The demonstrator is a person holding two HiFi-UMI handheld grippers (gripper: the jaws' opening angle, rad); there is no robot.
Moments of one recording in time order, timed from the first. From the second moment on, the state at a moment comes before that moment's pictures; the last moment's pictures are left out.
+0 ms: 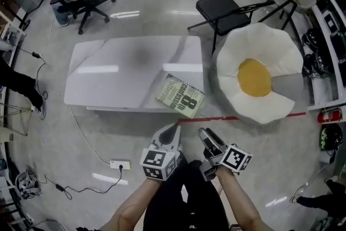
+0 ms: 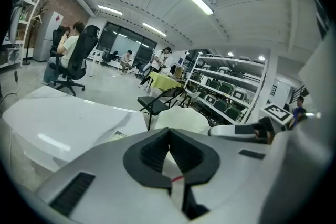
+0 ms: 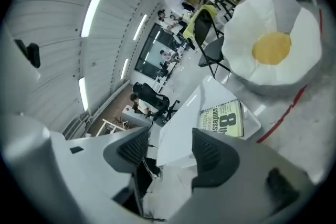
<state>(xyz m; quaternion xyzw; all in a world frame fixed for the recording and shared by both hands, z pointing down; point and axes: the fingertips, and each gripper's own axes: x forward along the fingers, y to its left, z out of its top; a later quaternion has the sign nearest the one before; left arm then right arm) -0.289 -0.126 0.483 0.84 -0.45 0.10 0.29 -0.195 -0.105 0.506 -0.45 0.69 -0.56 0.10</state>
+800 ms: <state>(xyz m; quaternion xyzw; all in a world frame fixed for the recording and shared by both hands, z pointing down) -0.261 -0.182 0.693 0.83 -0.45 0.11 0.32 -0.173 -0.164 0.737 -0.39 0.64 -0.65 0.14</state>
